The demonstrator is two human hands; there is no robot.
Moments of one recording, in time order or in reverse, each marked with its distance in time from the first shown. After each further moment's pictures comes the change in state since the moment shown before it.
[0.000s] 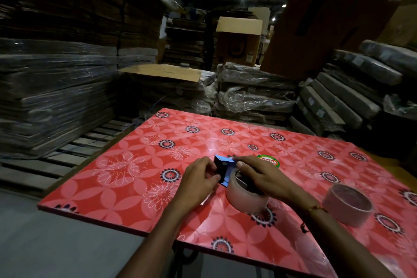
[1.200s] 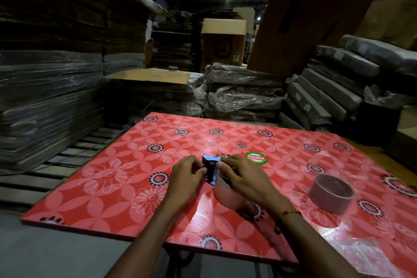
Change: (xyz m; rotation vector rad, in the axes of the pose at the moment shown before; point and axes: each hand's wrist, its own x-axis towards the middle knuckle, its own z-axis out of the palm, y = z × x) left_hand 0.005 0.004 0.002 -0.013 0.087 -0.011; right_hand -0.012 -0.013 0.020 -0.133 0.208 0.008
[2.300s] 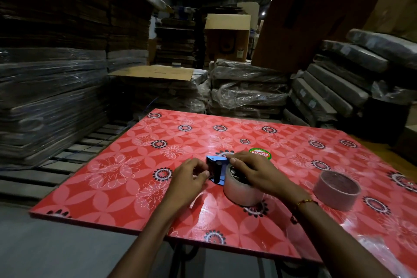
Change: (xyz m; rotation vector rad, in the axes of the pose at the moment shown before) left_hand -0.018 -0.001 -0.010 -0.079 -0.103 -0.069; right_hand 0.000 0.012 -0.023 0.145 -0.140 -0.063
